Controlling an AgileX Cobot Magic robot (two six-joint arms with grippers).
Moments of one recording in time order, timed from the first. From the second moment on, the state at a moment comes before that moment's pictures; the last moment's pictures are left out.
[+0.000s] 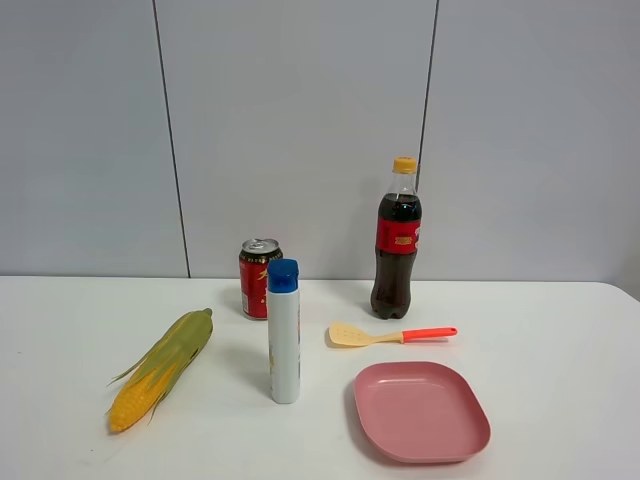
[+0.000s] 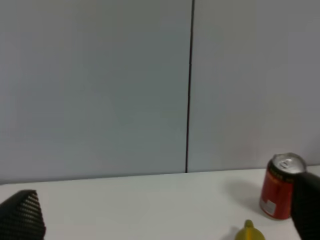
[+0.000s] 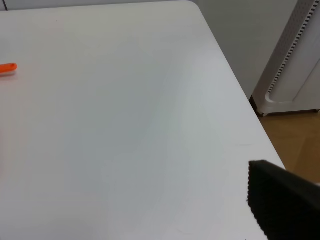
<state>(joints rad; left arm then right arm) -0.01 0.61 -0.59 -0.16 0.20 0.16 -0.07 0.00 -0.50 0.00 1.05 -0.05</state>
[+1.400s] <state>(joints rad) -0.70 1.42 -0.47 -0.10 -0.65 0.06 -0.07 0.00 -0.50 0.00 1.05 -0.05</state>
